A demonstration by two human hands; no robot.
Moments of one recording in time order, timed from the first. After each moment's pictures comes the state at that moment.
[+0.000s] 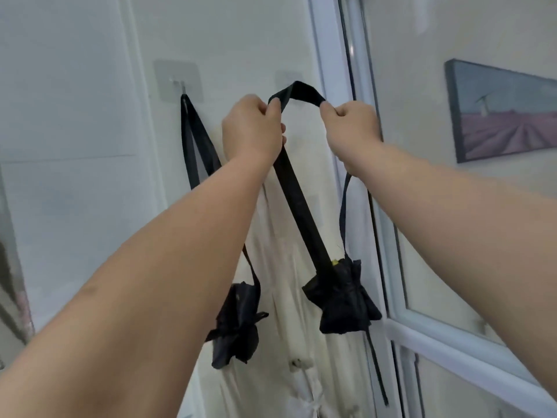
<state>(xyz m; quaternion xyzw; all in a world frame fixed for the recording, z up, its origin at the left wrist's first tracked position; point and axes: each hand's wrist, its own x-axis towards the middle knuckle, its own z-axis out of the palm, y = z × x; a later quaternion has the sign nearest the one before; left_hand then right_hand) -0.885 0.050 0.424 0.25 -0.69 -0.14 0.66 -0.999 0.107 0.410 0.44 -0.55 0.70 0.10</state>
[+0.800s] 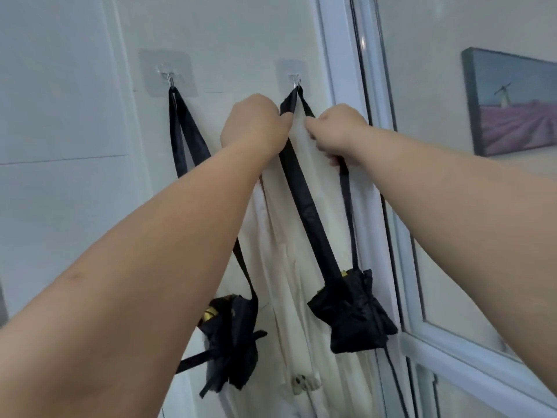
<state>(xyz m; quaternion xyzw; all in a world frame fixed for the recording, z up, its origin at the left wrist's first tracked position) -0.902 0.015 0.446 0.37 -0.77 0.07 0.51 -1.020 0.064 0.429 0.52 -0.65 0.55 0.04</state>
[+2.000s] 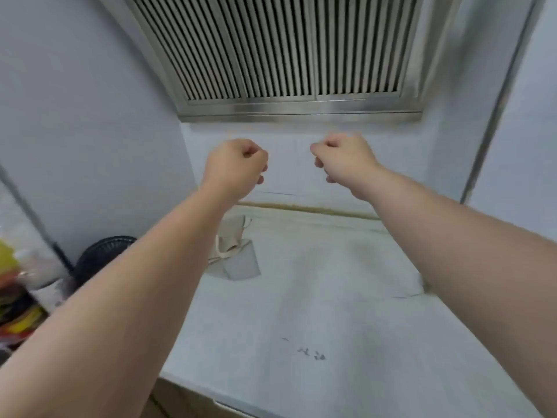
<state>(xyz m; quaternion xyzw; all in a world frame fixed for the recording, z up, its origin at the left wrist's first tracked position) -0.269 0.194 0.122 0.67 -0.55 -0.12 0.49 -0.433 0.129 0.123 0.71 -0.46 0.44 -0.30</state>
